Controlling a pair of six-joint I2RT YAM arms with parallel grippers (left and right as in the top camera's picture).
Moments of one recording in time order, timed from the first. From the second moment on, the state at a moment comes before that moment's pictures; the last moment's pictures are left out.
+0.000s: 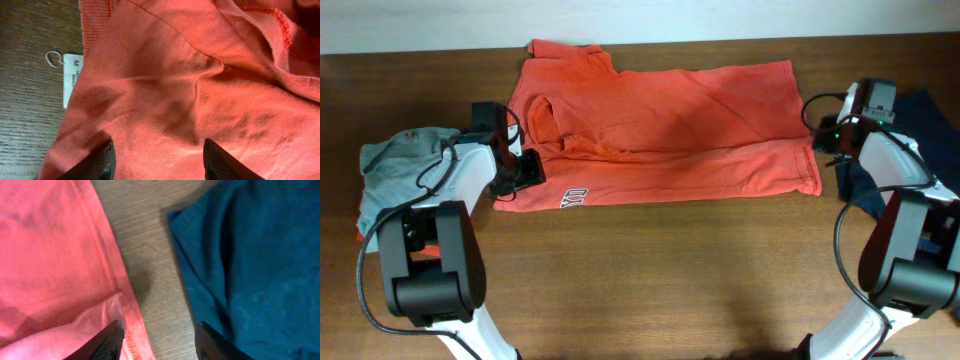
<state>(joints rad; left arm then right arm) 0.05 1.97 1.31 -0.67 0.14 -0.20 -0.29 1.95 1.33 -0.42 0.00 0.06</state>
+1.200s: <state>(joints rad) 0.05 1.97 1.31 -0.66 0.14 -0.20 -0.20 1.96 1.33 -0.65 -0.21 -0.14</state>
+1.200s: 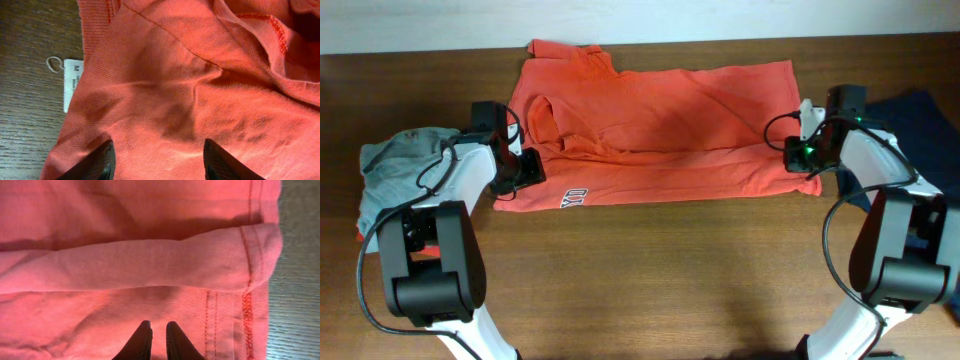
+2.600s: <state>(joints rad) 0.06 1.88 1.05 -1.04 0.18 -0.25 -0.20 2.06 1.35 -1.17 -0.02 -0.07</state>
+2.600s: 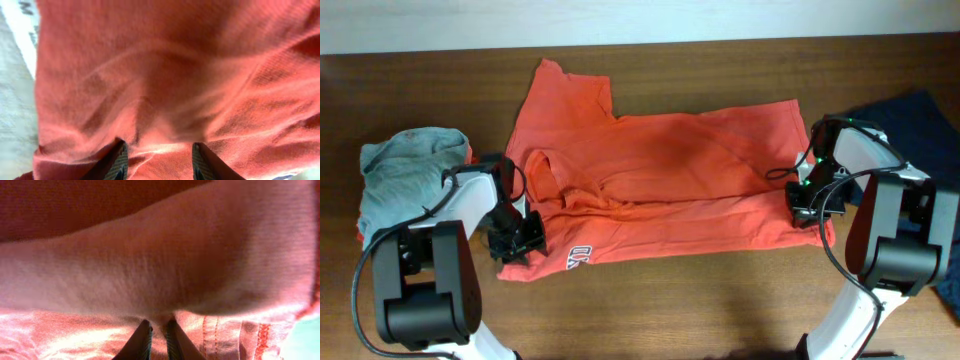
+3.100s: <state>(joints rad) 0.06 1.90 1.01 -1.13 0.23 -0.27 -0.20 2.08 1.34 -1.25 0.00 -0.05</state>
